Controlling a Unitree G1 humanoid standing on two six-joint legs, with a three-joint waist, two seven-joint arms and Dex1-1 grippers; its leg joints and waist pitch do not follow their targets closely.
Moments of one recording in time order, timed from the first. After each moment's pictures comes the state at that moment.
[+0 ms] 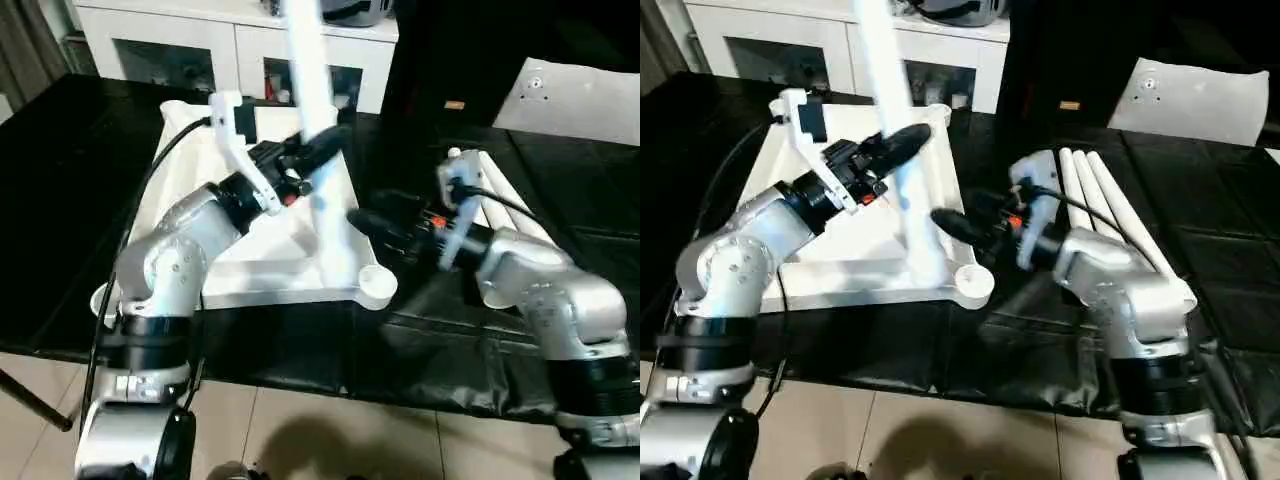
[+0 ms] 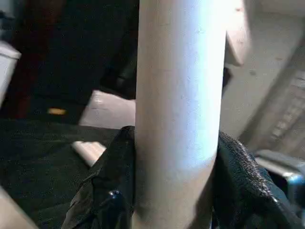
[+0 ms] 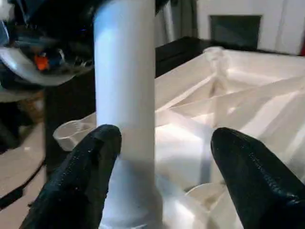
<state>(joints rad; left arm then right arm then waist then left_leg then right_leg) -0.68 0.17 0.10 0.08 -0.72 0.65 -0.57 -0.49 -0.35 0.00 -0.02 0.54 0.69 0.79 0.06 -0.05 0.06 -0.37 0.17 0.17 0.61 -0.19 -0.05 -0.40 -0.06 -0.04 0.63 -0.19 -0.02</state>
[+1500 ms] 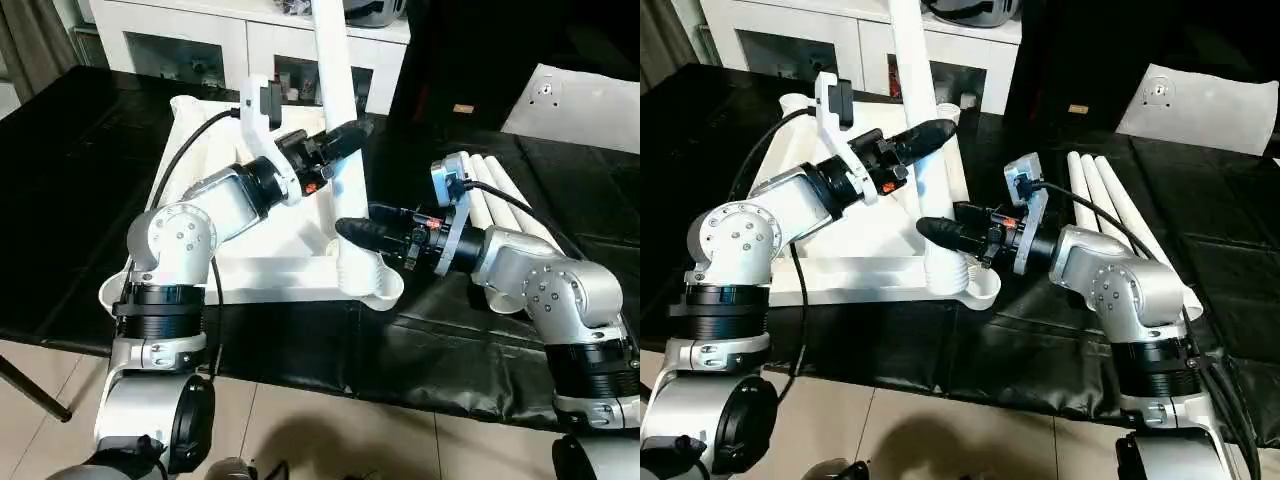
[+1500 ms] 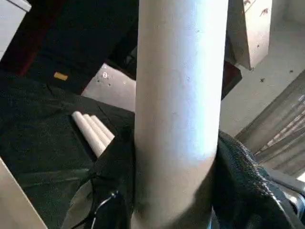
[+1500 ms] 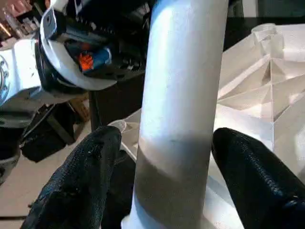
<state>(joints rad) -0.78 0.09 0.18 0.15 -0.78 0.87 -0.37 -0.54 -0.33 -0.01 0.05 0.64 0.81 0.84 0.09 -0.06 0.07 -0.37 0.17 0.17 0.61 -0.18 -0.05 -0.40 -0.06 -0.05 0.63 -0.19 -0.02</state>
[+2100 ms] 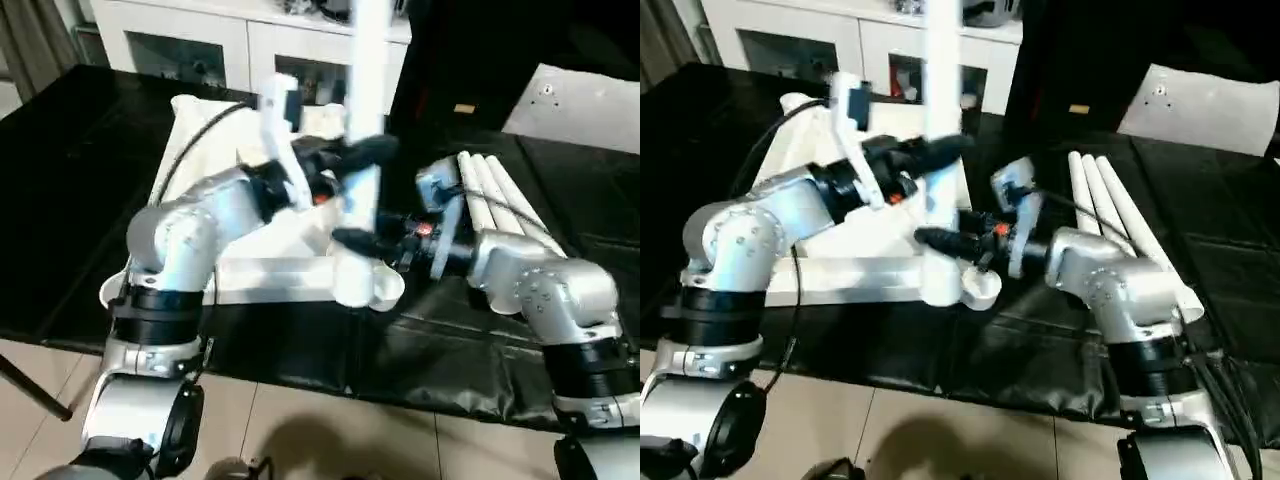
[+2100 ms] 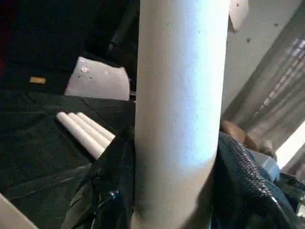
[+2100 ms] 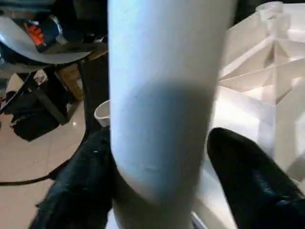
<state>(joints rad) -0.77 0.16 0.03 0.06 -0.71 0.84 -0.52 -0.55 -0.36 0.08 0.05 0.58 0.79 0.85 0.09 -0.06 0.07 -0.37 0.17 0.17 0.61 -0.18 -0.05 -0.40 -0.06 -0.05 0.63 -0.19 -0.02</state>
